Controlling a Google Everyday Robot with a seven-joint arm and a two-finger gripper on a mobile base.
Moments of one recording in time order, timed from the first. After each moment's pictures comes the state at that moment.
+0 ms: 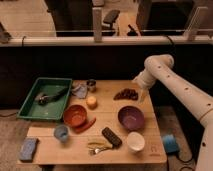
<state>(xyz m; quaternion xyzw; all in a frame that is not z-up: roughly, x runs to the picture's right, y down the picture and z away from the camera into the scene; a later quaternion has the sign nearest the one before) 0.195 0.007 0.857 -0.22 -0.12 -0.06 0.97</state>
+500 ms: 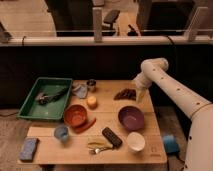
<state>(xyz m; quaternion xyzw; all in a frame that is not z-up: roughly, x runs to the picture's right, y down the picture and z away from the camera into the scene) 0.194 0.008 0.900 -0.23 -0.10 -0.04 0.97</state>
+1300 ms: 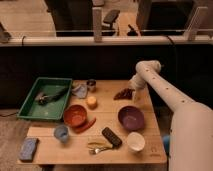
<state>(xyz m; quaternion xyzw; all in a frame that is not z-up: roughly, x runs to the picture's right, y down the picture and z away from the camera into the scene) 0.176 0.017 0.950 -0.25 -0.12 -0.05 0.96</state>
